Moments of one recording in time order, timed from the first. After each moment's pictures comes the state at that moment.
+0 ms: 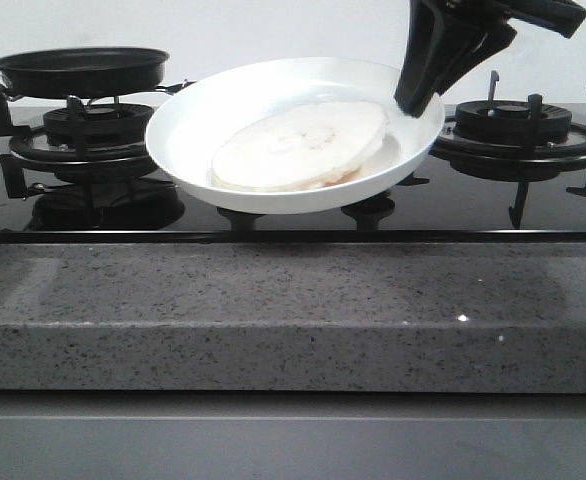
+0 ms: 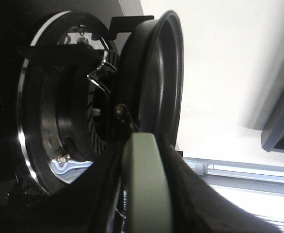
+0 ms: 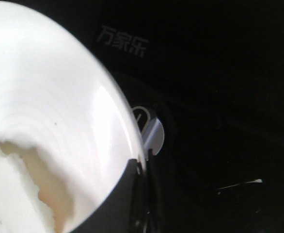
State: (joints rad) left arm 0.38 1.81 -1.16 -1.63 1.10 0.63; right arm 0.36 1.61 -1.42 0.27 0.95 0.02
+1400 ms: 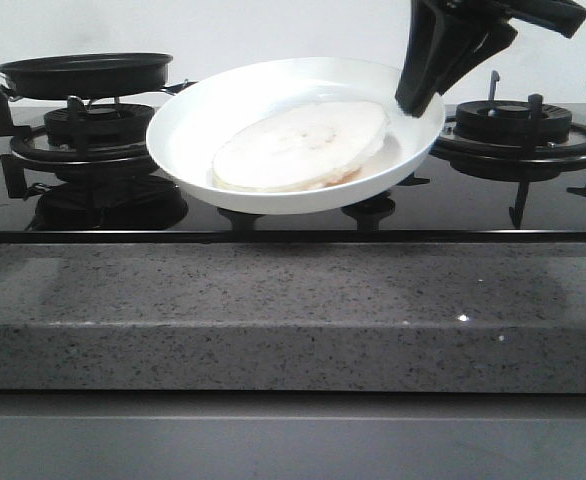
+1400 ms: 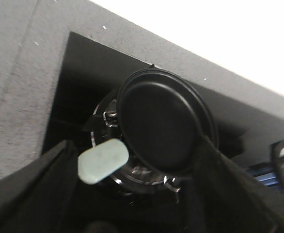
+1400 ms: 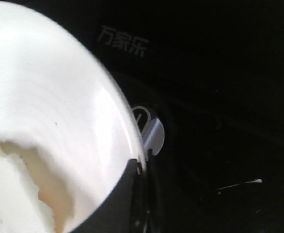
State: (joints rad) left arm 0.36 1.40 -1.45 -0.78 0.98 0.40; right arm 0.36 1.61 -1.42 0.27 0.95 0.02
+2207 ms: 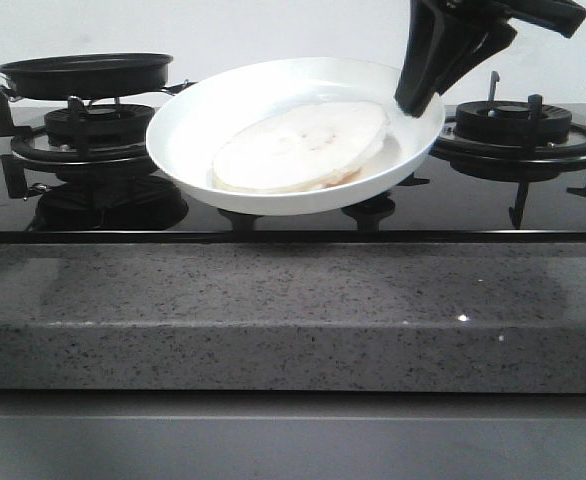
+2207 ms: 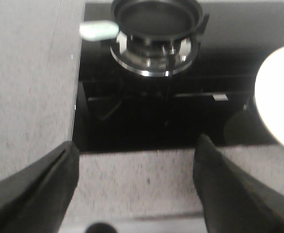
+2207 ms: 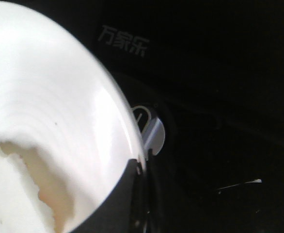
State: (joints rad) left arm 0.00 0.57 -0.94 -0.17 1.03 0.12; right arm 0.36 1.61 -1.42 0.27 0.95 0.02
